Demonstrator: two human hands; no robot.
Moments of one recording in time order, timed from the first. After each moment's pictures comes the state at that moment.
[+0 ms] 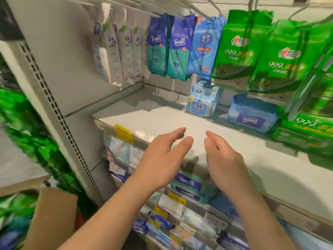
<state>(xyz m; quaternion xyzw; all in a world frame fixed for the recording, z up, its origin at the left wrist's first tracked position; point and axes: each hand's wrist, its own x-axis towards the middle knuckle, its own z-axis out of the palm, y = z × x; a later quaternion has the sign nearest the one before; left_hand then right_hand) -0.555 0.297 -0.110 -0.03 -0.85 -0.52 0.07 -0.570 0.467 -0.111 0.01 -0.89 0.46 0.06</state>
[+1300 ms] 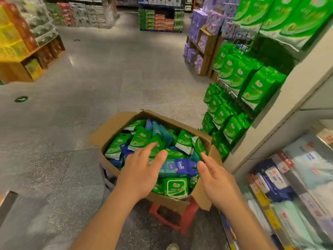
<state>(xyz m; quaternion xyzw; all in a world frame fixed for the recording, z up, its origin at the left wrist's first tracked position) -0.159 -0.094 -0.222 0.49 -0.76 -0.39 0.16 -0.351 0.031 -0.223 0.41 -0.82 0.30 -0.24</state>
